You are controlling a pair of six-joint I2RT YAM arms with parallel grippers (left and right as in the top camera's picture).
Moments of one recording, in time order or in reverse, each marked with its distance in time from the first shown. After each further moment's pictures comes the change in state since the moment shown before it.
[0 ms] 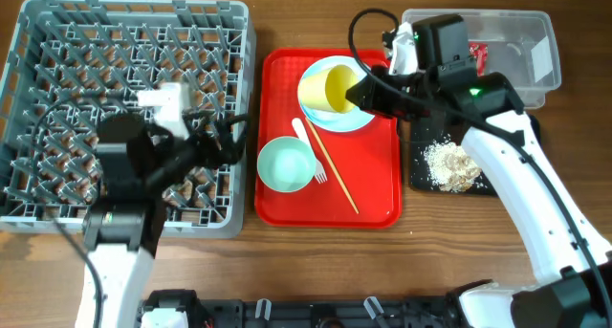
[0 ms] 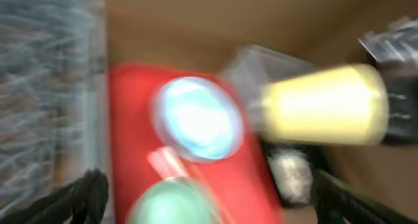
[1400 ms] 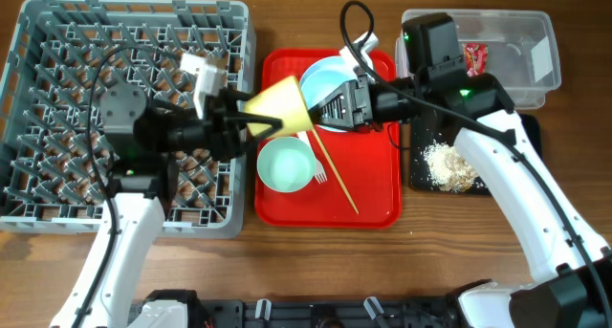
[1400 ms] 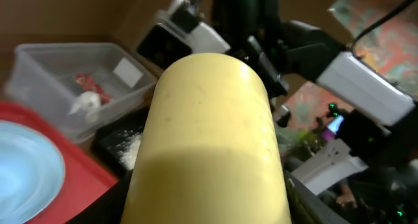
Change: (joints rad) left arm -0.013 0.244 0.007 0.636 0.694 -0.281; right arm 0.029 0.007 0.000 -0.001 -0.472 -0.003
